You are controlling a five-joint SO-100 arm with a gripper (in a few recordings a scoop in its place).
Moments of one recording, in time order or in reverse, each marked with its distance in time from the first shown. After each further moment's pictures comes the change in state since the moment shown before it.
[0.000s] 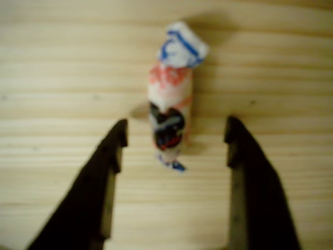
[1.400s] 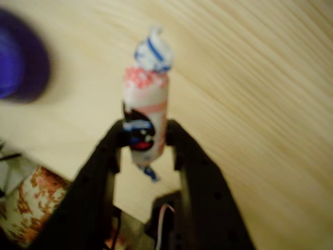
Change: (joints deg) arm -35.7 56.1 0.0 31.3 -4.9
